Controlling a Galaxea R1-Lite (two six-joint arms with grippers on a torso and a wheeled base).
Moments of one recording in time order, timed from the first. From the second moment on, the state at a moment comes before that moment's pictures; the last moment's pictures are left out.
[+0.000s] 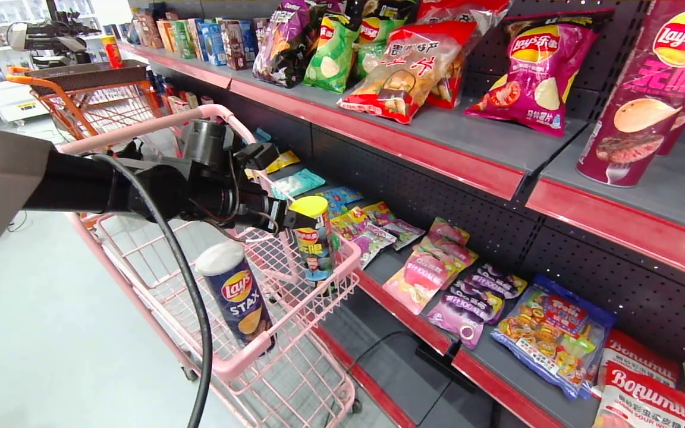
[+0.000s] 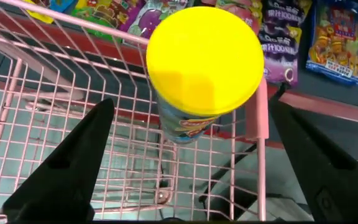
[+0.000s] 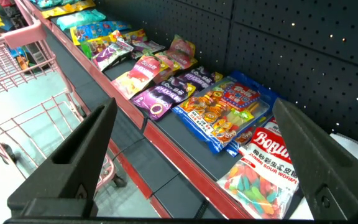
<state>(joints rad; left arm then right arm) -0.31 2.08 -1.48 0.02 -0.38 0.08 0.00 0.00 0.00 0.00 0.01 0.00</state>
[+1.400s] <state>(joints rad) -0.36 2.23 -1.51 -0.09 -0.38 0.08 0.00 0.00 0.00 0.00 0.01 0.00</state>
